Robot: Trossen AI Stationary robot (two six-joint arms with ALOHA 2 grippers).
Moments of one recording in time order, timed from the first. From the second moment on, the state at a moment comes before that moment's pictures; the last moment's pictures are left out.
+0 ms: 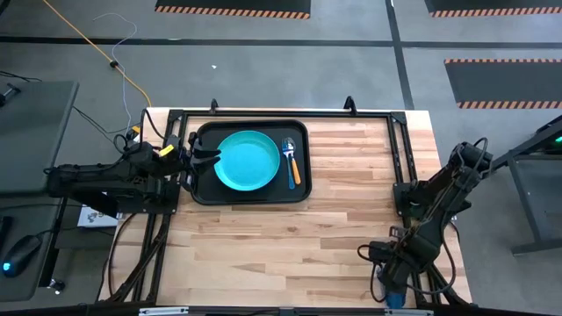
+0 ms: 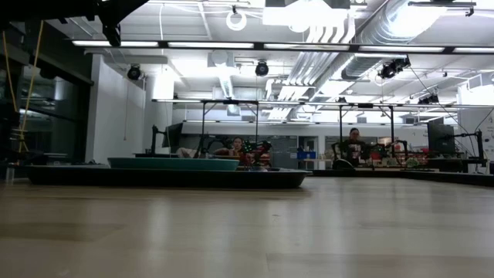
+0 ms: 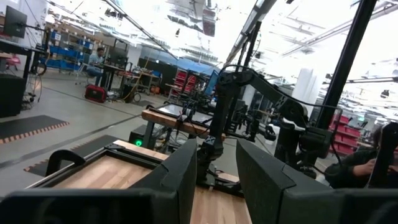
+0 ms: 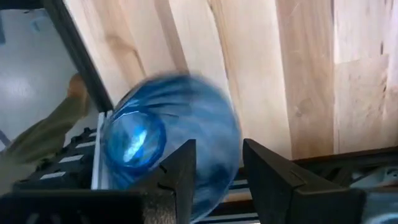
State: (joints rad) left arm 0.10 0.40 0.32 0.32 -0.03 -0.28; right arm 0.95 1.48 1.13 -1.10 -0.16 1.20
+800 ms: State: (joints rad) left arm 0.10 0.40 0.32 0.34 -0.03 -0.28; right arm 0.91 1.49 1.13 -0.98 -0.11 1.25
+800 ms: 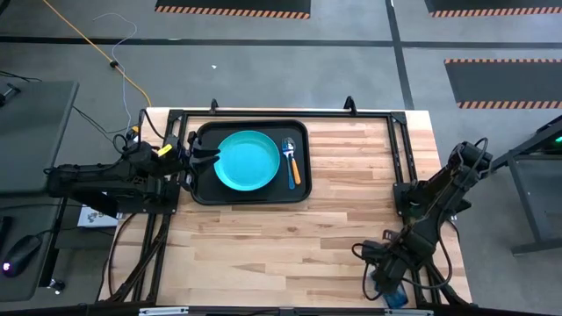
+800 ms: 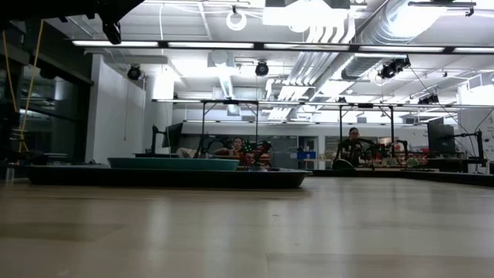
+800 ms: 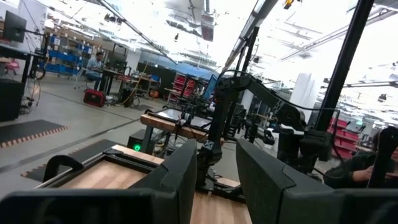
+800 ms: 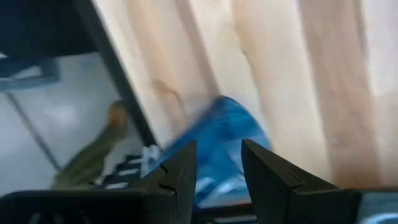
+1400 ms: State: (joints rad) left arm 0.10 0.40 0.32 0.34 -0.03 -0.28; right arm 0.86 1.50 1.13 -0.96 -0.20 1.17
